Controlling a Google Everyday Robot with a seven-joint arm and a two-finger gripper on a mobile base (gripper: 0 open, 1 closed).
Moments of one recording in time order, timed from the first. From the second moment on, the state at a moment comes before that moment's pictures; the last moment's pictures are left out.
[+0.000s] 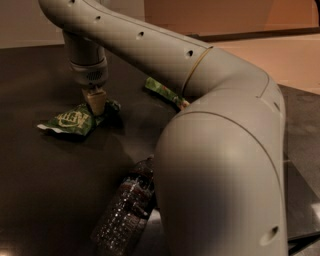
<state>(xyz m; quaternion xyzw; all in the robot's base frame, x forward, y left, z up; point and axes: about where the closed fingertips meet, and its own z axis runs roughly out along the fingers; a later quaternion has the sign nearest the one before) 0.599 0.172 0.839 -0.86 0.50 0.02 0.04</state>
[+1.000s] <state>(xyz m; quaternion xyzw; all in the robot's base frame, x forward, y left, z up) 0.637 0.078 0.872 -0.85 0.52 -0.05 0.05</state>
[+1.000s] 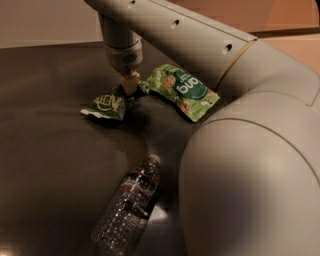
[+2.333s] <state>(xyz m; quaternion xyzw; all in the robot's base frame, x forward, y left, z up) 0.678 0.030 0.863 -0.83 0.55 -0.09 0.04</state>
